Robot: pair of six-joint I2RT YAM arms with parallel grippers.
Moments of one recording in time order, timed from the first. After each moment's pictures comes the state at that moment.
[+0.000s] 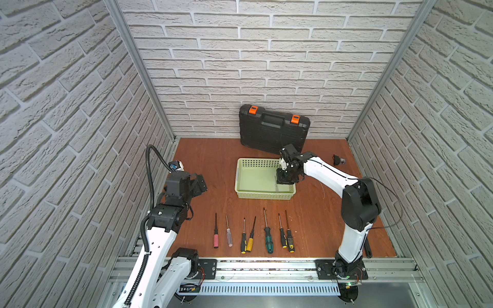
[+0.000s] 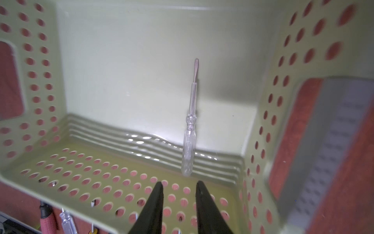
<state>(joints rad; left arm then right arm) -0.16 0.78 0.86 -0.67 -0.28 -0.38 0.43 1.82 1.51 -0.92 -0.11 0.46</state>
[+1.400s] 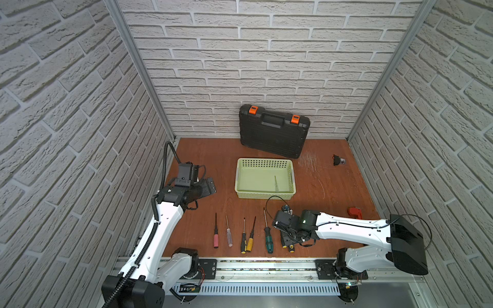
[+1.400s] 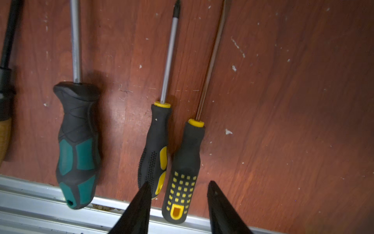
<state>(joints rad) -0.16 1.01 0.95 -0.87 -0.02 -0.47 1.09 1.38 0.82 -0.93 0.17 0.94</state>
